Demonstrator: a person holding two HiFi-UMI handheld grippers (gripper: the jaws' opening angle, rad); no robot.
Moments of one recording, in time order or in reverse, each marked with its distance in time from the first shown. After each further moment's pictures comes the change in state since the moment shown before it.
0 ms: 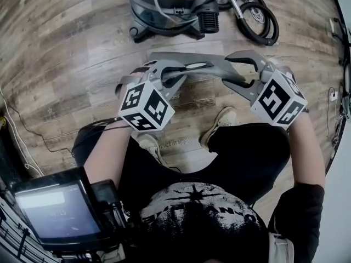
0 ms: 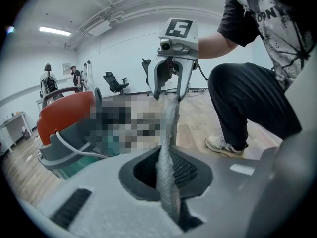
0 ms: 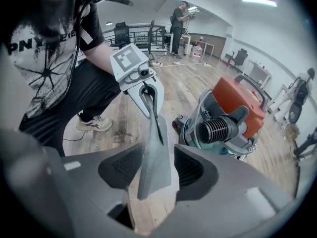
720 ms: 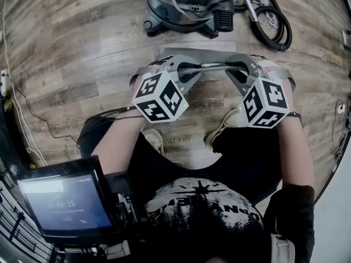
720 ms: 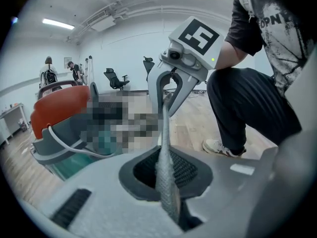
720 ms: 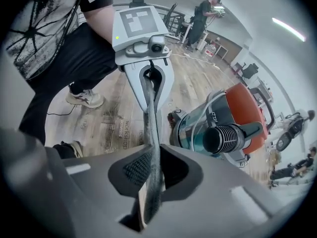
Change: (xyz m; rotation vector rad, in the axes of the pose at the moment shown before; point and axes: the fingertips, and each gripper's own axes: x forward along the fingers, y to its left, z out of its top) left arm 0.009 0.002 0.000 -0.059 0.005 -0.044; right arm 0.042 -0.012 -0.002 -0.218 0.166 -0.106
